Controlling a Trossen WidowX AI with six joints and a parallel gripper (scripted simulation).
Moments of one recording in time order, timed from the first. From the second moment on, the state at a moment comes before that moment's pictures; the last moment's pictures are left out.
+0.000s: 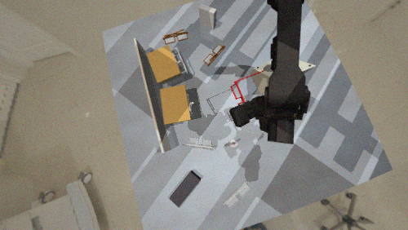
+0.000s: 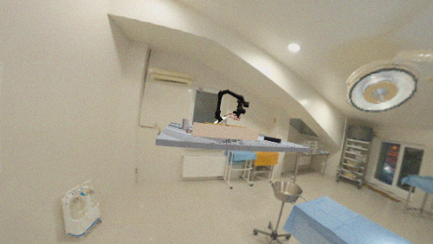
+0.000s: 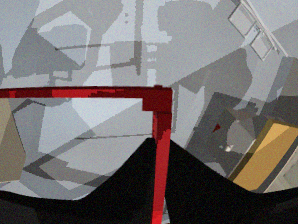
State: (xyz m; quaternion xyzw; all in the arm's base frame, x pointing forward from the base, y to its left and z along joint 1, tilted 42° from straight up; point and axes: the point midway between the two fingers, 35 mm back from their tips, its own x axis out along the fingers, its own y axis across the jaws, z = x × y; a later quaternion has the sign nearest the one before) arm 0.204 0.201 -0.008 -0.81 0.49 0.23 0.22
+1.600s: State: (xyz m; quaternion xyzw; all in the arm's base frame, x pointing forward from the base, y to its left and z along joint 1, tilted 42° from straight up) arm 0.240 0.120 0.024 -0.22 0.54 -0.30 0.76
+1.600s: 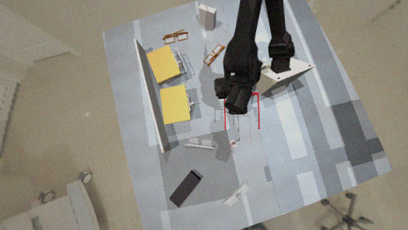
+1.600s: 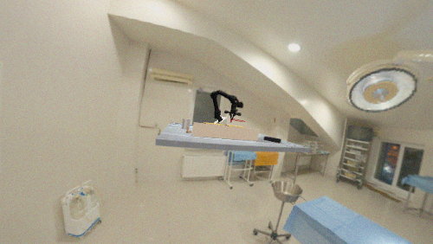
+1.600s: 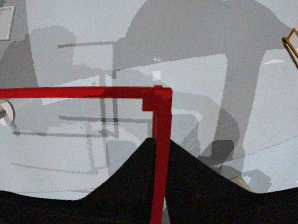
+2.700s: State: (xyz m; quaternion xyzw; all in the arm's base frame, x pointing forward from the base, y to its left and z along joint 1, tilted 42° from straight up) arm 0.248 0.063 0.039 0.31 0.27 -0.58 0.70
